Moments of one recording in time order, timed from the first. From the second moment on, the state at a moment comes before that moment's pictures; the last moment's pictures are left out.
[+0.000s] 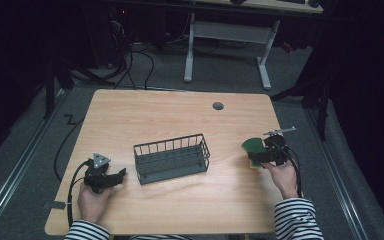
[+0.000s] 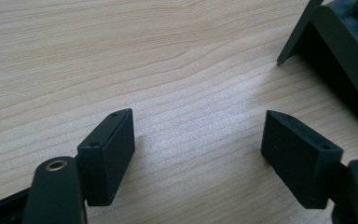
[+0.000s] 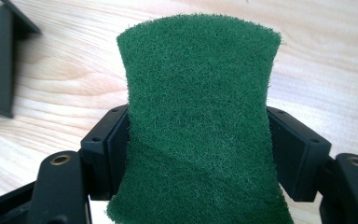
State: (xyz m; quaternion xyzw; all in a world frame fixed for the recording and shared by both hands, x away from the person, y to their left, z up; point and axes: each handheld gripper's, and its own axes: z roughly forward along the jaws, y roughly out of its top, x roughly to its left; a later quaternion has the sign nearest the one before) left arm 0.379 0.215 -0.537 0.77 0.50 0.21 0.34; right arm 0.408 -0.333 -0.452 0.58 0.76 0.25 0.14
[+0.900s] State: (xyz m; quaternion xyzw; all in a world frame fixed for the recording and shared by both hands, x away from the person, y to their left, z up) left arm 0.379 0.214 -0.537 0.77 0.50 0.21 0.34; right arm 0.398 -0.267 -0.399 0.48 0.80 0.34 0.11
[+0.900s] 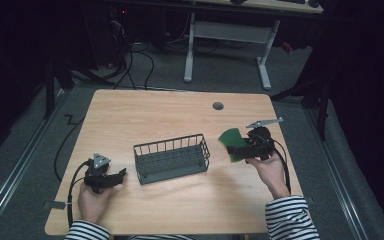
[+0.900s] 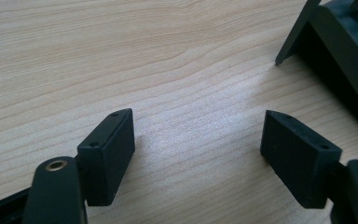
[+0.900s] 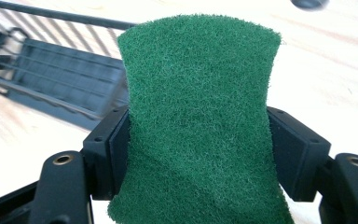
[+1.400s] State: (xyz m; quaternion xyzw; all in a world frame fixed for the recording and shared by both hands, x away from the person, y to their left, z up) left arm 0.379 0.214 -0.537 0.77 0.50 0.21 0.34; right arm 0.410 -0.208 -0.370 0.42 0.83 0.34 0.12
